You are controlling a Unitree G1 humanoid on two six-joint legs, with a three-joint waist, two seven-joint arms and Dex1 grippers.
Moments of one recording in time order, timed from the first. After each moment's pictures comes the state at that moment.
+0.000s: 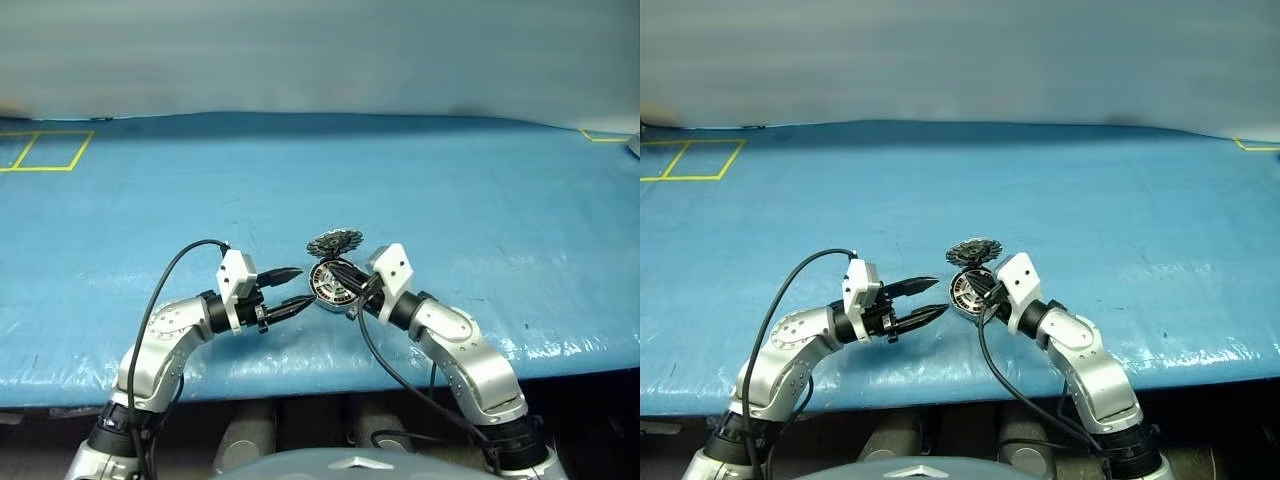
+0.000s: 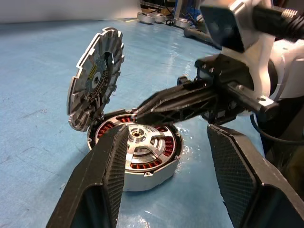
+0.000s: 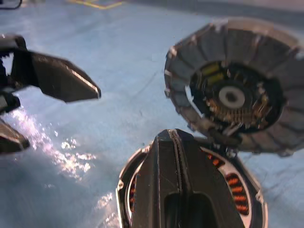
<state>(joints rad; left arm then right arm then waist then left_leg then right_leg) -0.05 0.43 -0.14 -0.23 -0.44 0.26 -0.92 -0.04 -0.33 0.19 -0.42 0.24 0.45 0.53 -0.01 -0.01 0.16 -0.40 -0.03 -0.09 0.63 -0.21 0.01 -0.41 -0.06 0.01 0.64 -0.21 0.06</state>
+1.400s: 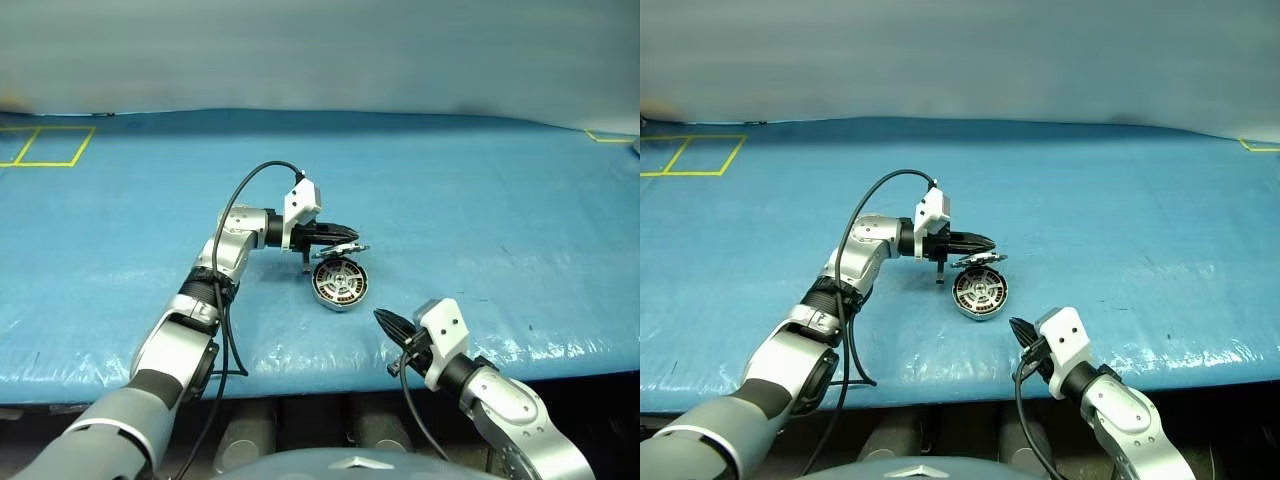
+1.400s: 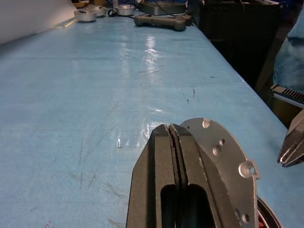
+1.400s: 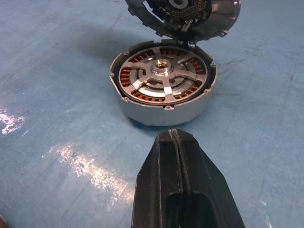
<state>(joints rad) -0.79 0.21 -0.23 0.66 -0.20 -0.03 -1.28 0.45 -0.42 0.08 -0.70 0.24 0.46 0.42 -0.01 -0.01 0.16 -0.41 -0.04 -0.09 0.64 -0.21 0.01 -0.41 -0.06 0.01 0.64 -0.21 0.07</state>
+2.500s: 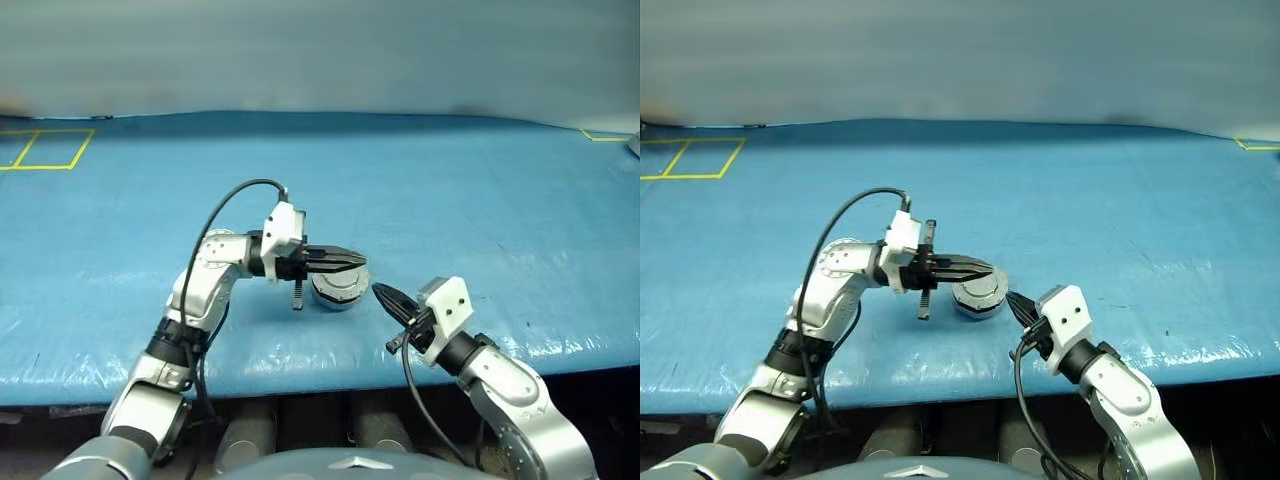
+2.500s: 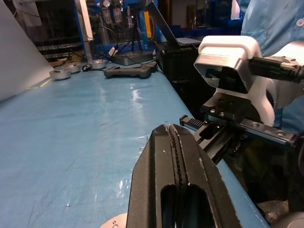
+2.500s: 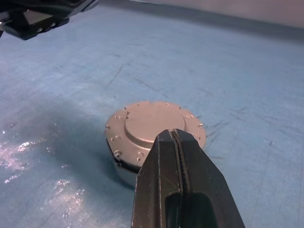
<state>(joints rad) -0.42 0.34 -0.18 -0.05 -0.40 0.18 -1.23 0.28 -0.40 0.06 -0.72 0.29 0.46 0.42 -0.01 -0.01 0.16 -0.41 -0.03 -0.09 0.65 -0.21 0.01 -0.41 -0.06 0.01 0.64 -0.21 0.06</state>
